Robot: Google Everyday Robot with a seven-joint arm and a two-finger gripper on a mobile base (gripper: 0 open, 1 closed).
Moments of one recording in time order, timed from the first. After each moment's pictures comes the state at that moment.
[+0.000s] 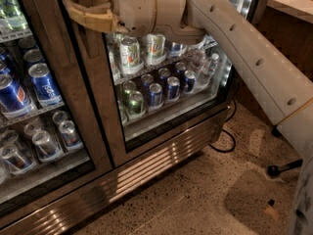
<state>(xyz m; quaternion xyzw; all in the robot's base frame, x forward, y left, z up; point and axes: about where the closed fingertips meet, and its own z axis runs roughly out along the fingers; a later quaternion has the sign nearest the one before) 0.527 0.146 1.077 -0.61 0.21 0.45 0.62</state>
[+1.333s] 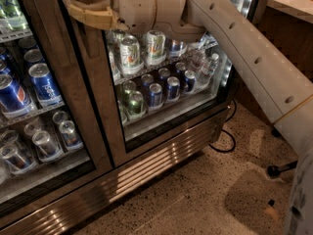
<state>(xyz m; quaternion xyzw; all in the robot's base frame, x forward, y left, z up) 0.532 0.145 1.082 -0.61 0.21 0.45 0.62</state>
